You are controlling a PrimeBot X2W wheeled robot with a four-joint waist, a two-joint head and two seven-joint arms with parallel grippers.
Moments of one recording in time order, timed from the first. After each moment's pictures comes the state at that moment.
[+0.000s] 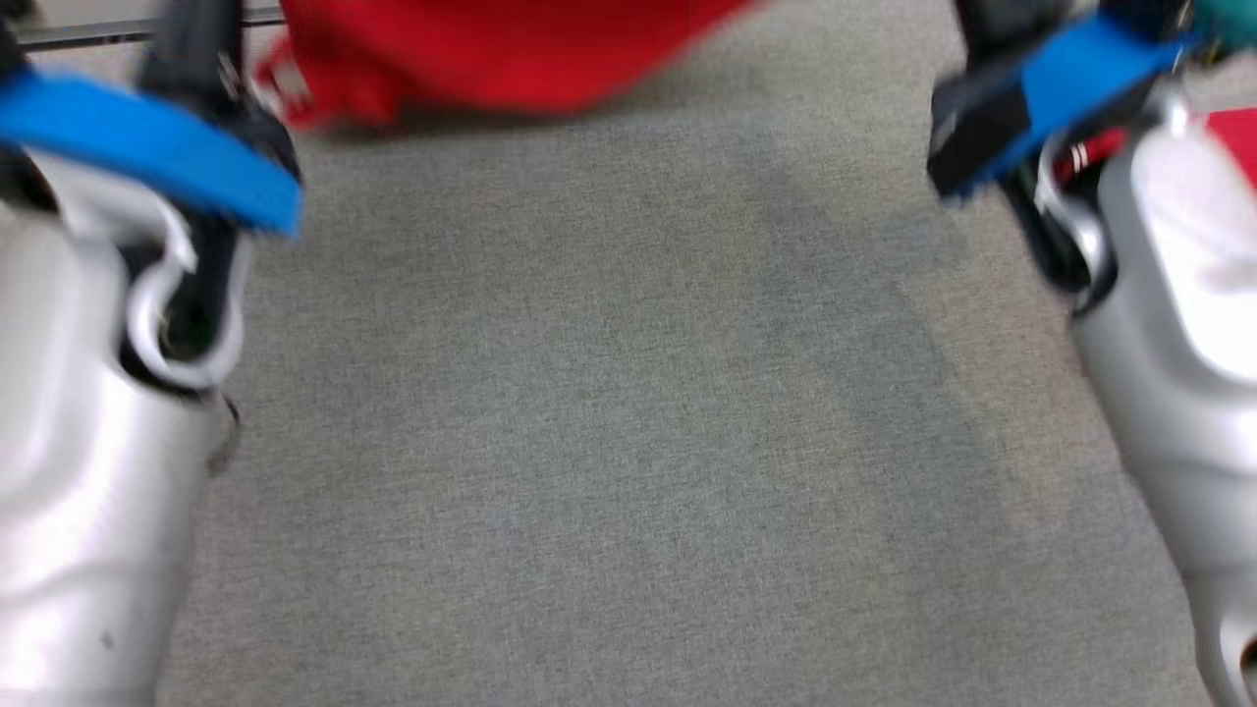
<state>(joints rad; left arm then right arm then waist) -0.84 0.34 -0.30 0.35 -0.86 -0.12 0.00 -1.04 -0.25 0.36 0.52 0.32 0.13 -0.11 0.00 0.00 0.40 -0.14</state>
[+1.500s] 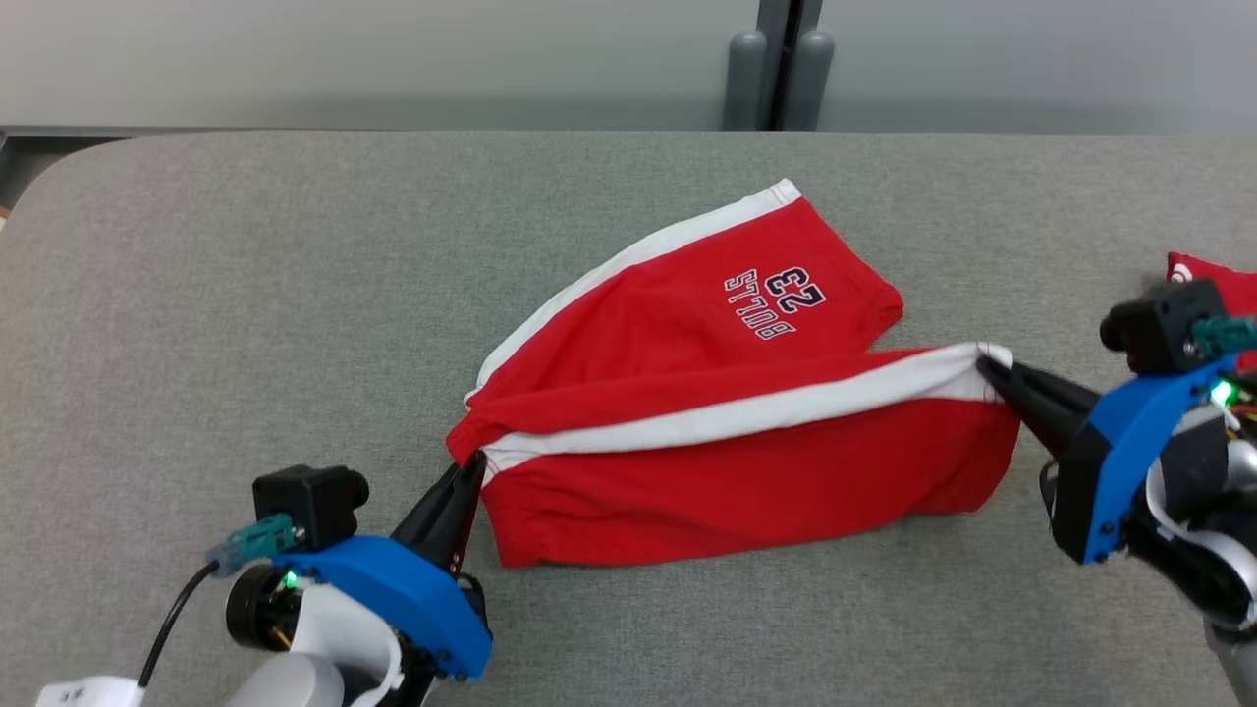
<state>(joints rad) -0.16 0.41 -0.56 -0.07 -0.82 0.17 0.15 -0.29 -0.47 0.17 -0.11 0.54 0.13 0.65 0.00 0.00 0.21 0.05</state>
